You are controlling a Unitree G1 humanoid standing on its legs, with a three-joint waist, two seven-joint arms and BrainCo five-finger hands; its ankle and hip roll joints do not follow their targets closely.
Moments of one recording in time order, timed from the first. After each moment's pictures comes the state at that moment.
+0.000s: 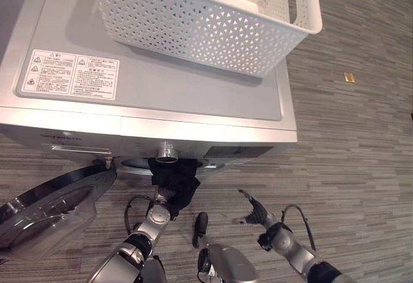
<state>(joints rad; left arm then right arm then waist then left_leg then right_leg) -0.41 0.19 -0.49 1.04 -0.17 -0.26 0.39 -0.11 -0.37 0.61 0.77 -0.19 -0.14 -0.24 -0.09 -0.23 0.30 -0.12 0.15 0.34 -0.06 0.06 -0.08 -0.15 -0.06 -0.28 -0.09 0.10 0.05</state>
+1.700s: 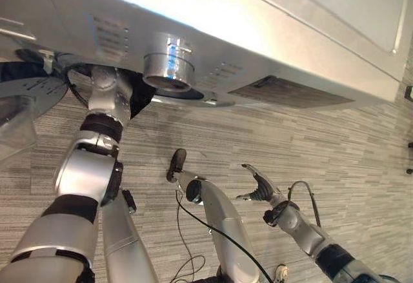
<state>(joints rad) -1.37 0.52 -0.24 1.16 -0.78 -0.30 0.37 -0.16 -0.55 0.48 0.28 -0.20 -0.12 -0.19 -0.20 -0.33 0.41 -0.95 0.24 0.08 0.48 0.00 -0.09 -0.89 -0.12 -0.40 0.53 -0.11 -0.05</state>
